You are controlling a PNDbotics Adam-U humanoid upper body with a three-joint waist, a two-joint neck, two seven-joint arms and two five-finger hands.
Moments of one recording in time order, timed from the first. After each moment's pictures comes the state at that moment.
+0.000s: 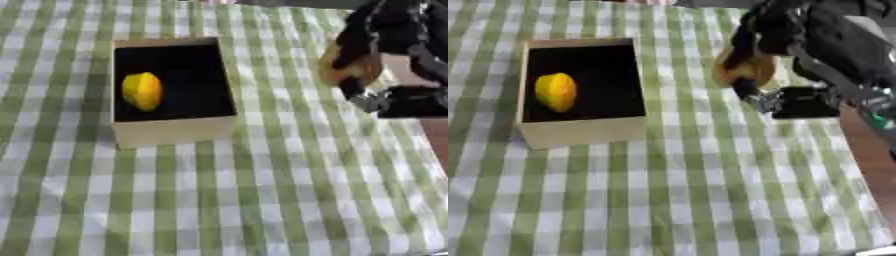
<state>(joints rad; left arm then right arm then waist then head) -0.48 0.28 -0.05 -1.98 0.12 -0.32 0.08 -0.63 -0.89 0.16 -1.99 0.35 -0.46 0.13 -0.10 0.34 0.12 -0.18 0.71</state>
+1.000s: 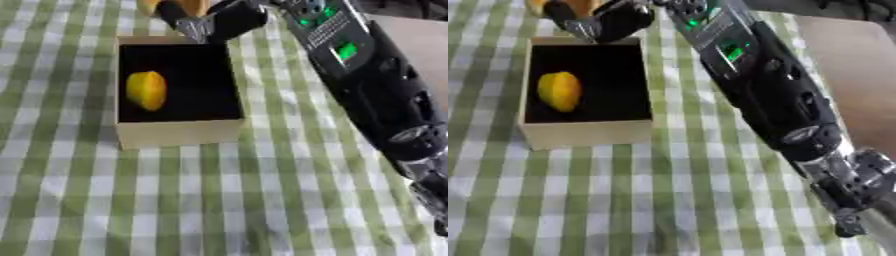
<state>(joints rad) -0.64 0.25 -0.11 -1.98 0.25 -0.44 -0.01 -0.99 -0.48 0.32 -1.59 0.46 -0.28 0.38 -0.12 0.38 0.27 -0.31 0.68</state>
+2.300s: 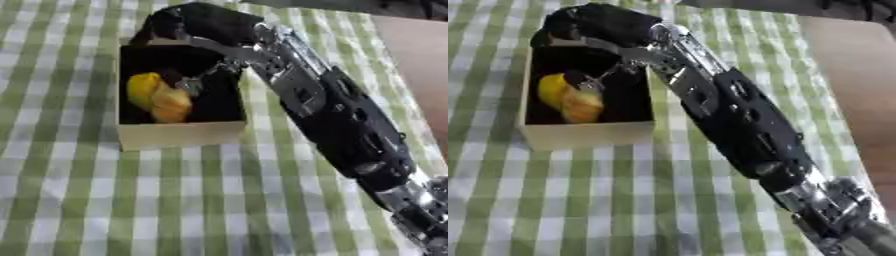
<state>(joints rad) -0.61 0.24 -0.11 -1.98 0.26 -0.40 -0.02 -0.92 -0.41 0.30 -1.59 0.67 -0.37 0.34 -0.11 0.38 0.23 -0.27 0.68</state>
